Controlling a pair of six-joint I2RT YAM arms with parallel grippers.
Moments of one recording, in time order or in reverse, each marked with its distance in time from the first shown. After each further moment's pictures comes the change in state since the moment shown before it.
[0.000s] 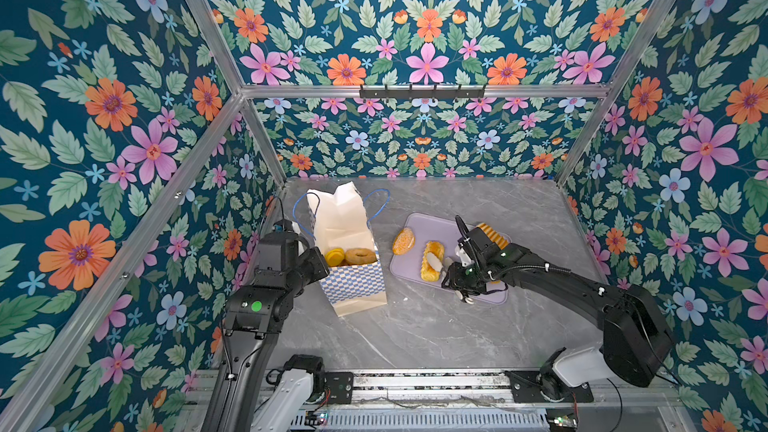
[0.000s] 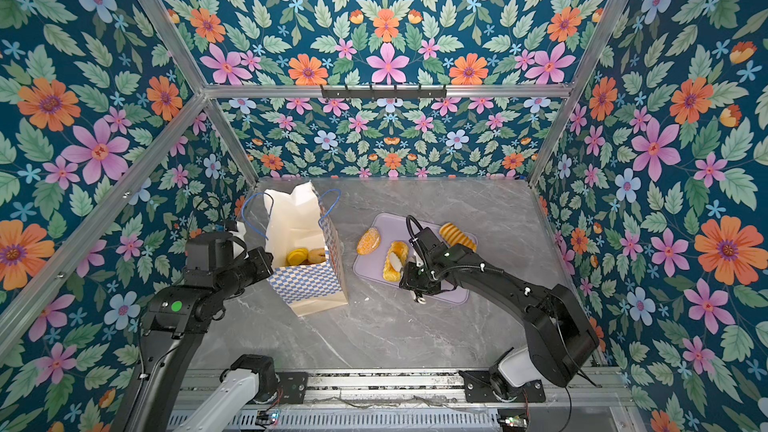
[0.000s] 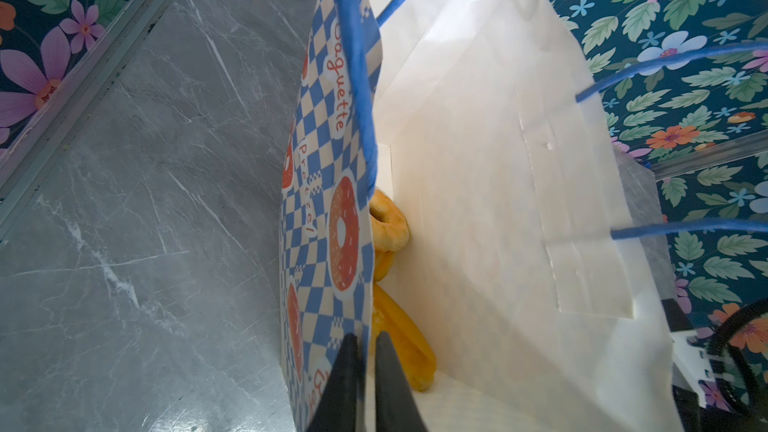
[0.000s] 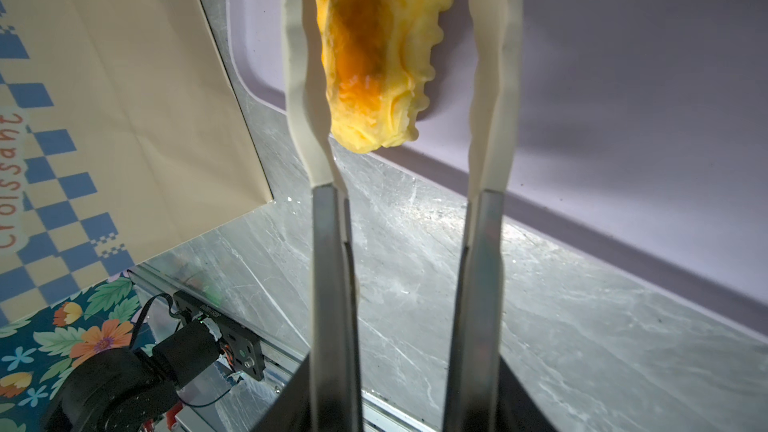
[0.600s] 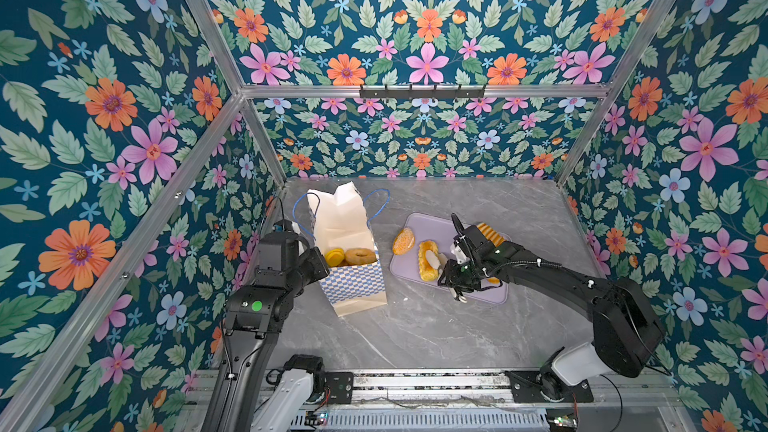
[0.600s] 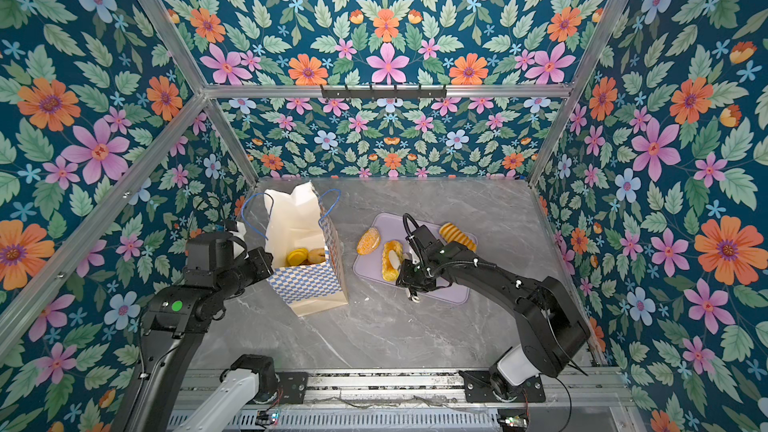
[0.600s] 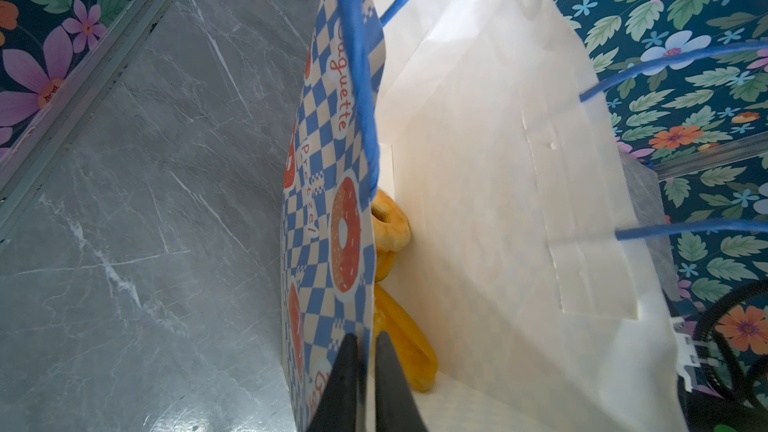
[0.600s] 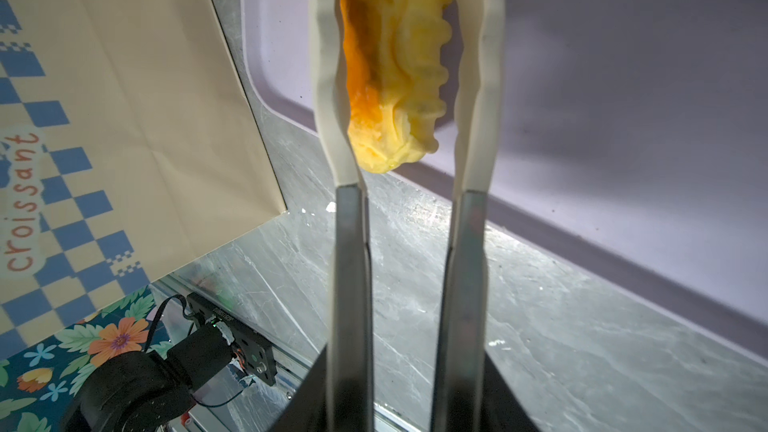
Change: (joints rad) left arm 0.000 0.001 -0.001 0.000 -0.004 0.000; right arm 0.000 0.053 0.026 0.035 -0.024 0.005
